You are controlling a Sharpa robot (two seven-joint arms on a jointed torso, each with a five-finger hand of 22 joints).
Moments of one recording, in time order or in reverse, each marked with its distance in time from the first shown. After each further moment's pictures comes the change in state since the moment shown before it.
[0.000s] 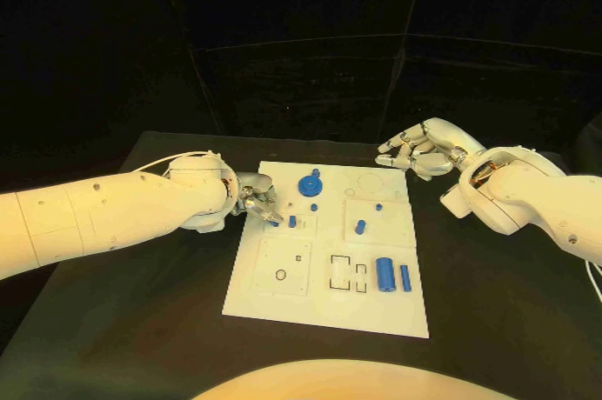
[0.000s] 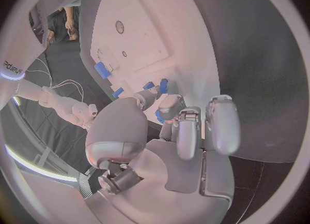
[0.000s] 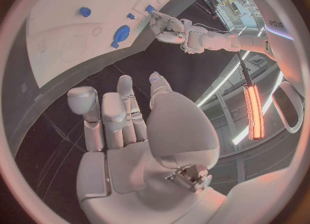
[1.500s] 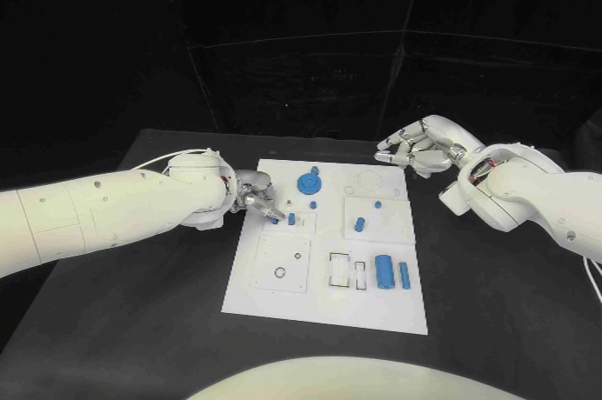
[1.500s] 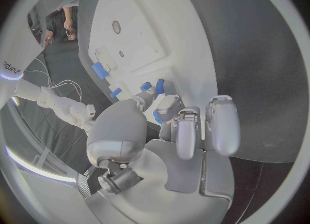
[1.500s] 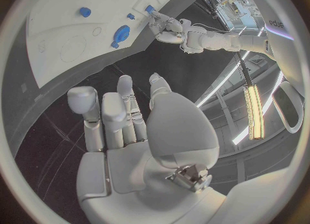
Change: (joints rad) left arm -0.002 0.010 -0.001 -0.020 -0.002 0.002 -0.004; left_hand -0.108 0.006 -0.136 0.064 0.001 0.018 -0.010 0.022 0.007 0.007 -0.007 0.016 0.010 0.001 -0.009 0.000 0.000 0.000 -0.001 -0.006 0.005 0.020; right arm 0.000 0.002 0.000 -0.001 0.000 0.000 -0.001; right_hand -0.005 0.014 -0.007 0.007 0.009 0.000 0.000 0.000 0.000 0.000 0.000 0.000 -0.004 0.000 0.000 -0.004 -0.001 0.000 0.000 0.000 -0.004 -0.006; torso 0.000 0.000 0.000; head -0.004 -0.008
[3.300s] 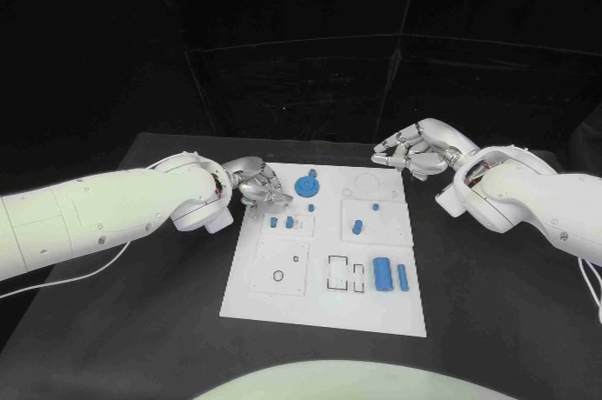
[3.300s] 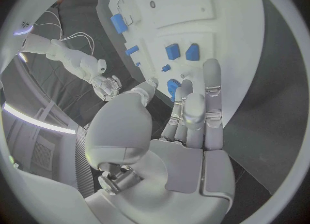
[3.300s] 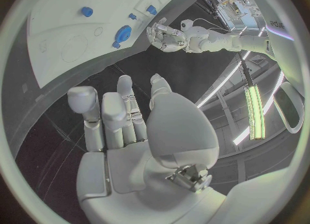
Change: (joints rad) left arm 0.002 -0.022 0.001 0.009 0.365 -0.275 0.127; left_hand 0.210 -0.063 -0.165 0.074 0.011 -0.281 0.152 -0.116 -0.163 -0.486 0.144 -0.388 -0.461 -0.109 0.116 -0.361 -0.224 0.109 -0.248 0.099 -0.658 -0.690; right arm -0.003 0.008 0.000 -0.014 0.000 0.001 -0.001; right_hand -0.004 0.004 -0.024 0.024 0.015 -0.004 0.004 0.000 0.000 -0.004 0.004 0.000 -0.004 0.000 0.000 -0.009 0.000 0.000 0.000 0.000 -0.005 -0.003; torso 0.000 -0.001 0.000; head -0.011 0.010
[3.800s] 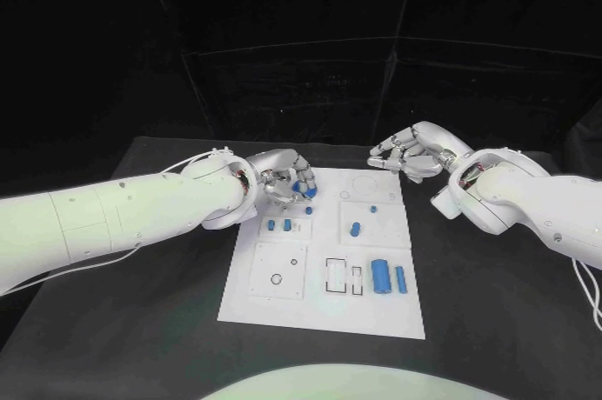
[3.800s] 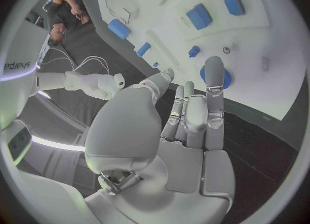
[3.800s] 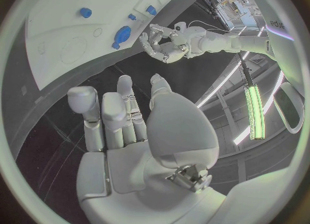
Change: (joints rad) left arm -0.001 0.133 -0.001 -0.080 -0.300 -0.088 0.229; left_hand 0.191 -0.060 0.094 -0.093 -0.008 0.114 -0.006 -0.158 -0.245 -0.050 -0.001 -0.146 -0.220 0.037 0.000 0.074 0.024 0.000 0.084 0.003 0.034 0.032; right arm -0.001 0.008 0.000 -0.002 0.000 0.001 0.000; right_hand 0.000 0.000 -0.002 0.002 0.005 0.000 0.000 0.004 0.000 0.000 0.000 0.000 -0.001 0.000 0.000 0.000 0.001 0.000 0.000 0.000 0.000 0.000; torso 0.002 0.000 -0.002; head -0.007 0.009
